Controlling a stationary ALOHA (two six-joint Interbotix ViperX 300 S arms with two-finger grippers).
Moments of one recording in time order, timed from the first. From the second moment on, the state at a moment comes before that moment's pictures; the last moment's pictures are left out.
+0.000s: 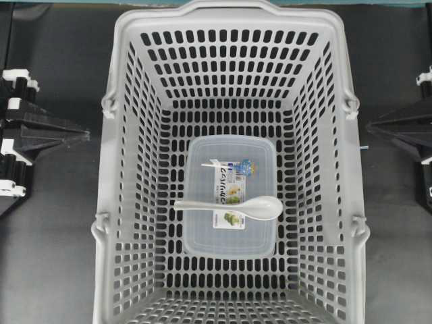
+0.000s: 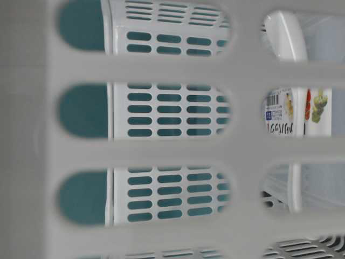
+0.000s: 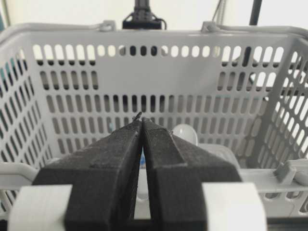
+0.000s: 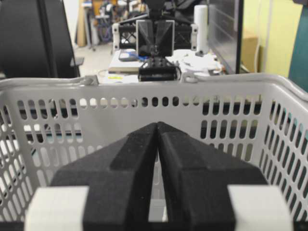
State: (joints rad) left arm 0.00 -0.96 1.17 0.00 -0.29 0.00; right arm 0.00 -0.97 1.18 0.00 -0.29 0.00
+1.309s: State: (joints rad) left arm -0.13 -0.12 0.28 0.04 0.65 -0.11; right arm 0.01 -1.02 1.18 0.01 -0.23 0.05
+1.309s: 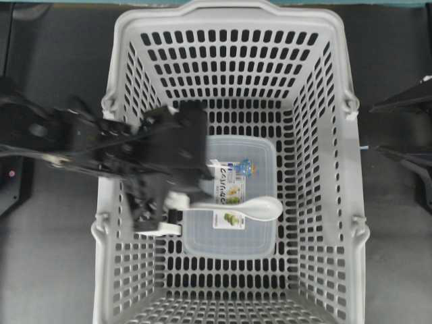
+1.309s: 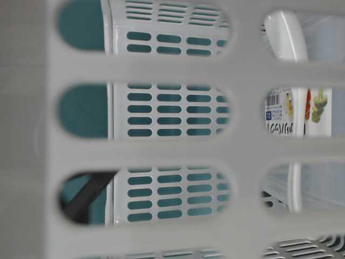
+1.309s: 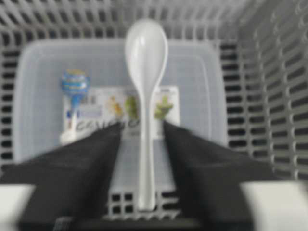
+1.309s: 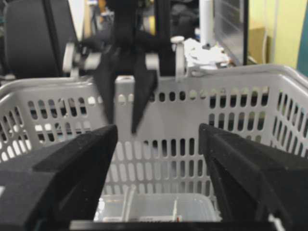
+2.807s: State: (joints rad) left arm -0.16 0.13 -0.04 0.04 1.01 -0.18; right arm 0.01 -1.08 1.19 0.01 -0.23 0.04
